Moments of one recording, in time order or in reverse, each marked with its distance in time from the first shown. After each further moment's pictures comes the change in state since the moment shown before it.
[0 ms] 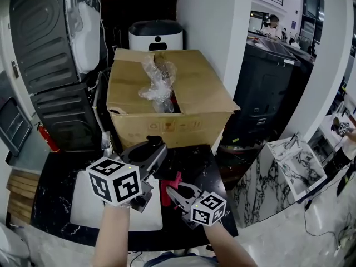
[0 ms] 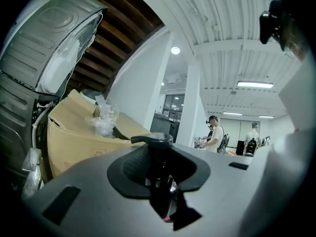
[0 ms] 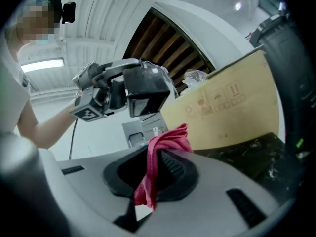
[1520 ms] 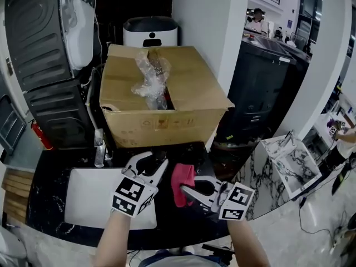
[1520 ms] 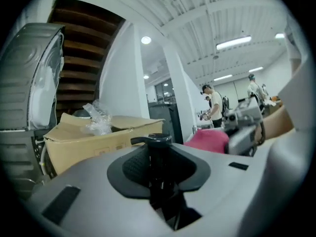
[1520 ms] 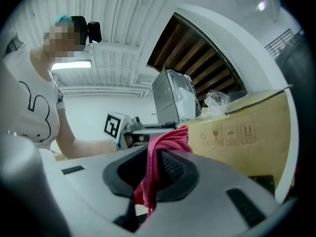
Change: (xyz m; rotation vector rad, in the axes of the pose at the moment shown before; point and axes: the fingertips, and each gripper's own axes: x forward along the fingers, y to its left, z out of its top) left arm 0.024 0.001 -0.076 0.424 0.080 0.050; right arm -0.072 0.029 0.078 -0.184 -0.030 0.228
